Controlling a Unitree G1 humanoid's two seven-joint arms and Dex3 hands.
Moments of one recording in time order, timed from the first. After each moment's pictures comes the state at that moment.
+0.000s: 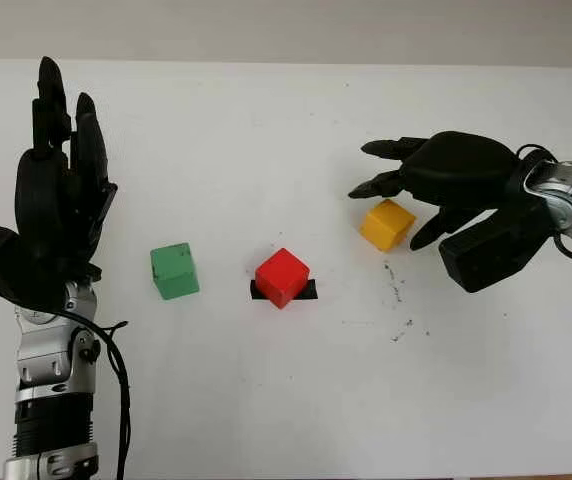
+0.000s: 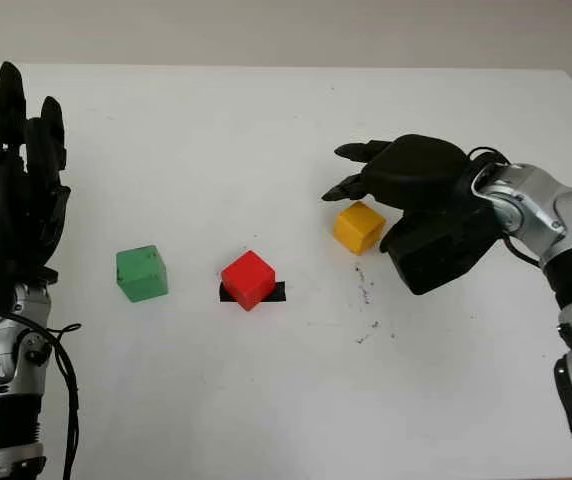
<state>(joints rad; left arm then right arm) -0.36 0.25 0.31 0.08 -0.24 -0.14 -0.11 -0.95 -0.83 0.45 0.79 -0.83 -0.77 0.16</state>
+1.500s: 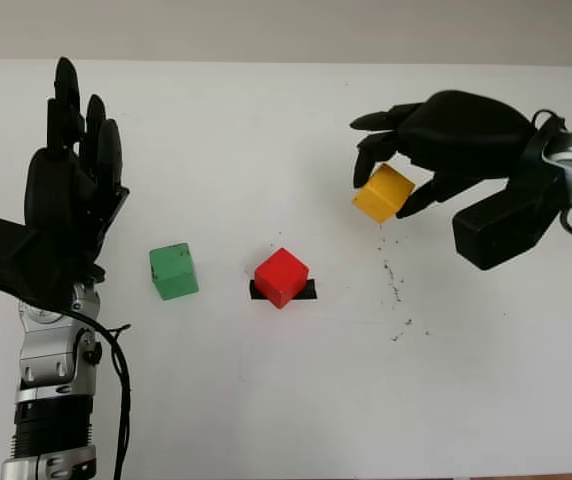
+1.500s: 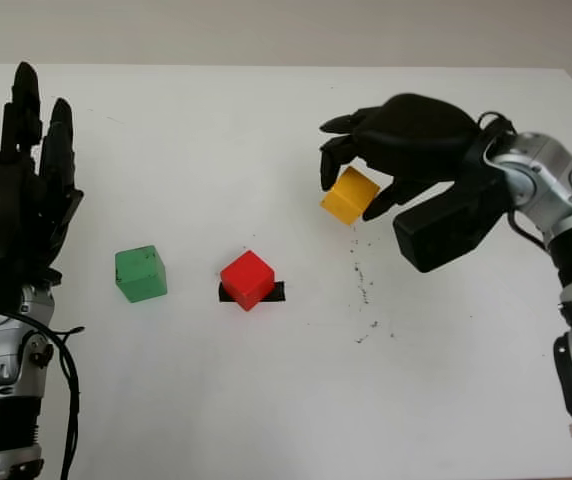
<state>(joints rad) -0.35 0.25 0.26 0.08 -0.16 -0.14 -0.10 -1.10 -0.82 0.38 0.69 -0.61 -0.81 0.41</state>
